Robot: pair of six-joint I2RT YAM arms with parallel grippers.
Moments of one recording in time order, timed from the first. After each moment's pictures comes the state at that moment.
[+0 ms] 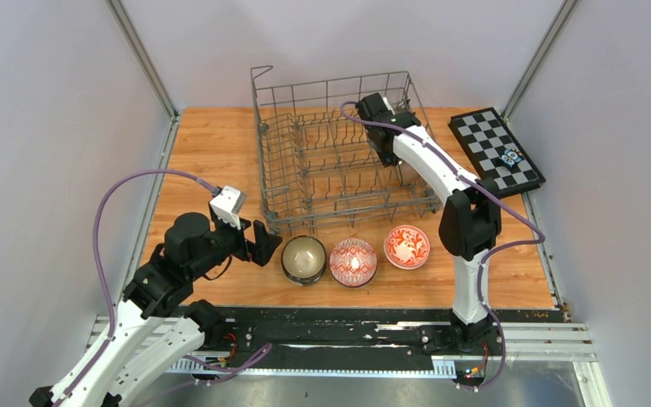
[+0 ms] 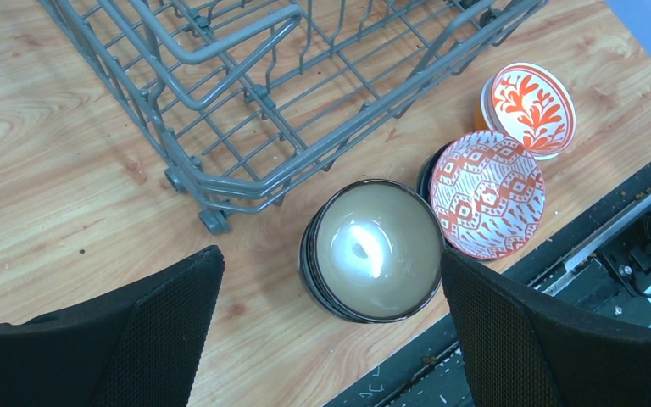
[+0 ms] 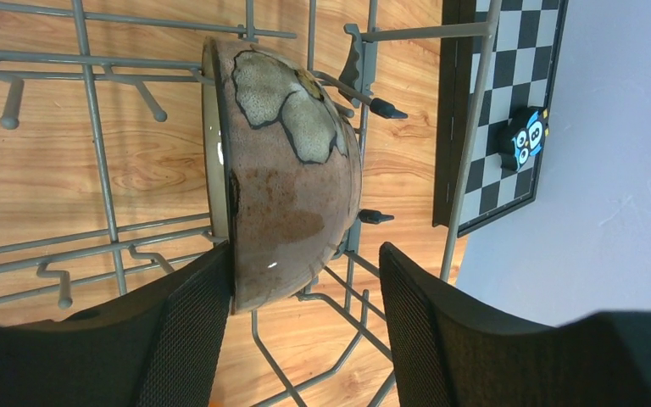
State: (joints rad) left arm -0.60 0.50 0.74 -0.59 0.04 -0.23; right arm 0.49 2.03 1.92 -0.96 0.65 -0.04
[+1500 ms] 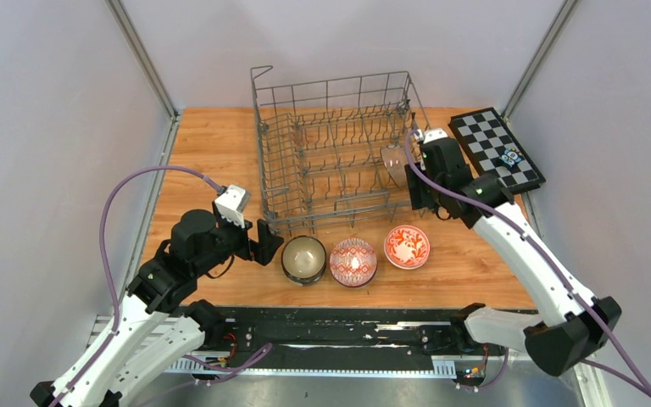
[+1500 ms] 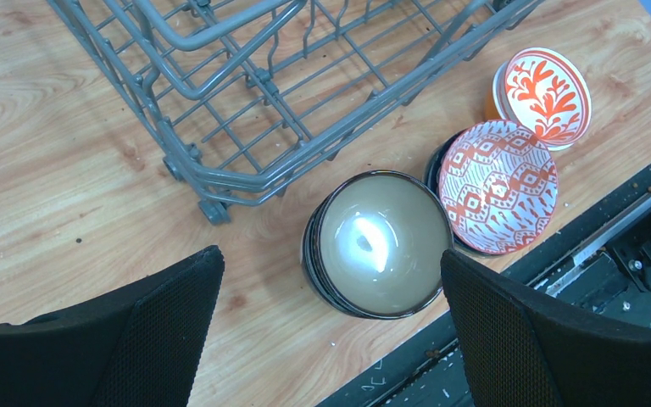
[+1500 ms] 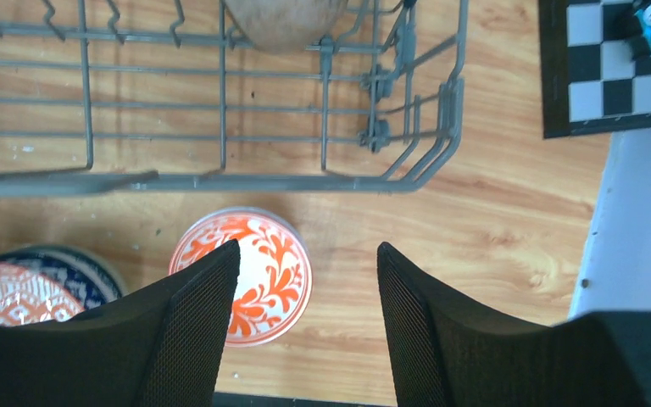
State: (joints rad) left arm -0.60 0.54 0.74 -0.59 0.04 -0.23; right arm 0.50 1.21 1.29 -0.89 0.33 0.12
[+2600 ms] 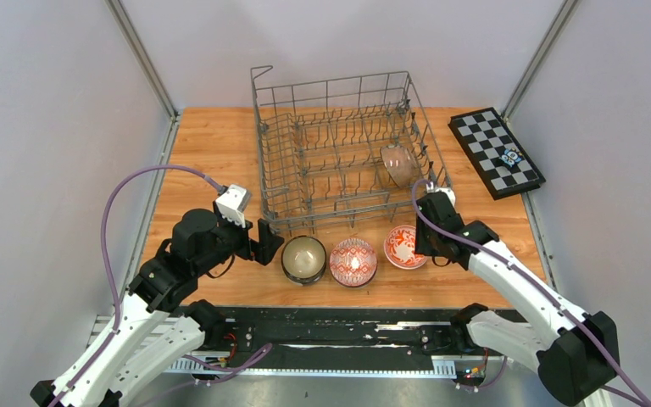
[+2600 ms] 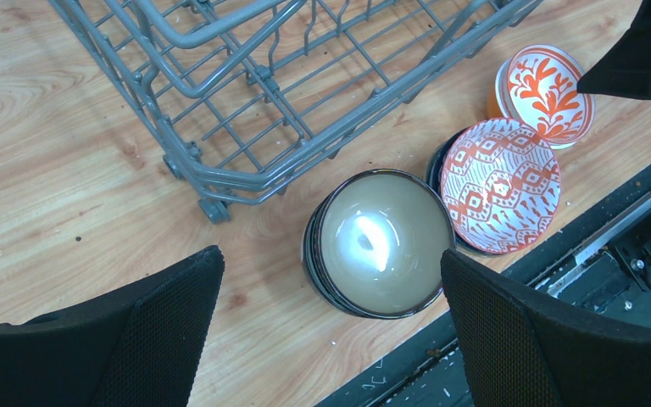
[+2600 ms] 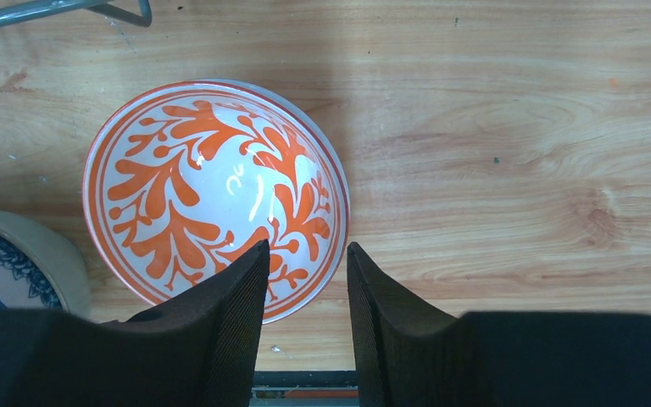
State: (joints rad) left arm -0.60 0.55 0.74 -0.59 0.04 -0.24; right arm 0.50 0.99 0.72 -0.74 0.26 0.45
